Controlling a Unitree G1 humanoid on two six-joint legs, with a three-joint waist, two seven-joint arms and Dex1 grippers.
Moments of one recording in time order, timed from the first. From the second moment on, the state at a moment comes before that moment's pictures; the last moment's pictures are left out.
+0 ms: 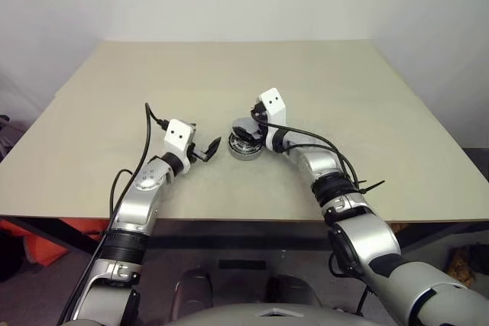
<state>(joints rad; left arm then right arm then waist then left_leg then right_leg) -0.31 0.26 -0.03 0.14 -0.13 0.15 -0.45 -0.80 -0.11 0.11 0.77 0.11 0.18 0.52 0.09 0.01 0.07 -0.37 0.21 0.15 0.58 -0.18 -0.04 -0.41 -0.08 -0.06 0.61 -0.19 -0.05</state>
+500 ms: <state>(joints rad) -0.31 0.26 -0.03 0.14 -0.14 0.15 -0.45 -0.84 -0.09 0.09 0.90 0.07 0.09 0.50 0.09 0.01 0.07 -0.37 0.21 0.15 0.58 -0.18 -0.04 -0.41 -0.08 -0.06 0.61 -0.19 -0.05</state>
